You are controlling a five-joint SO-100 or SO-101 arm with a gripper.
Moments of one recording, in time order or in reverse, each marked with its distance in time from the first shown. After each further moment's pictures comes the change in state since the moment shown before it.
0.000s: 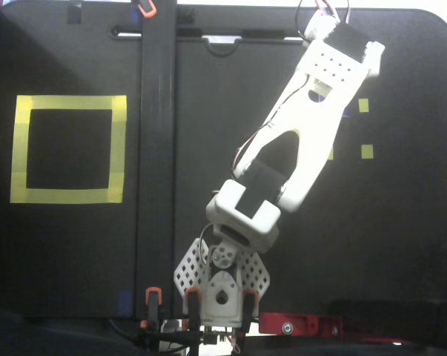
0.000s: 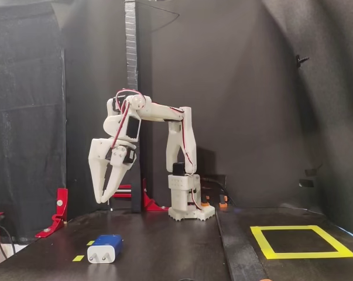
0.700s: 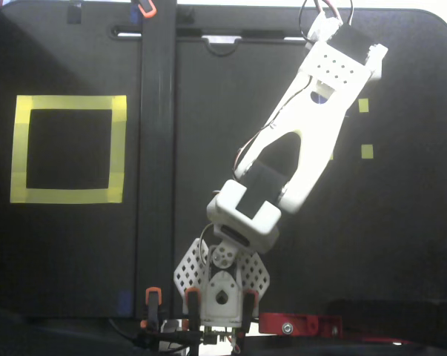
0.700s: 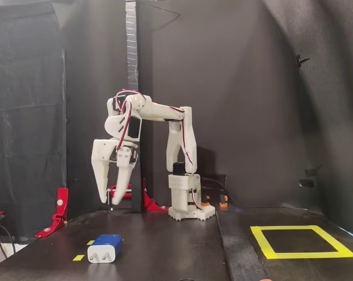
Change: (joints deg) arm 1.1 0.0 0.0 1.1 -1.2
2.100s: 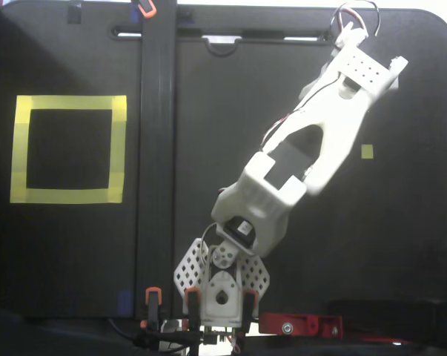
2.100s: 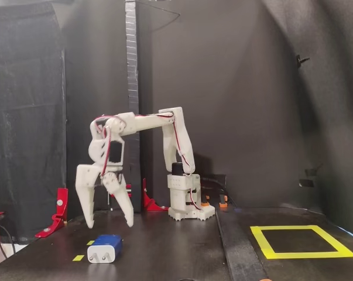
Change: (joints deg) arm 5.4 -14.9 0.0 -9.8 -8.1
